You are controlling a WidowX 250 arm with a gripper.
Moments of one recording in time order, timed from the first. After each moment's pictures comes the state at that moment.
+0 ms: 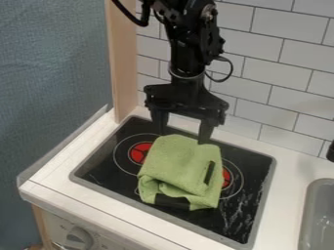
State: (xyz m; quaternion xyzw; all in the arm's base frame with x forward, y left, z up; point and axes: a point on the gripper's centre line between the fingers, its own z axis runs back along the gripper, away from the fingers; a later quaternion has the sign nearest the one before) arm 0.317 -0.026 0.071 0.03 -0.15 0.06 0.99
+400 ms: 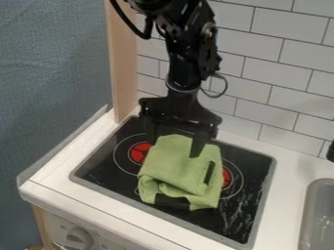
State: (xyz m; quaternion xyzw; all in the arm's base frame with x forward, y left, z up) arm 0.309 -0.026 0.051 0.05 -0.11 0.08 0.99
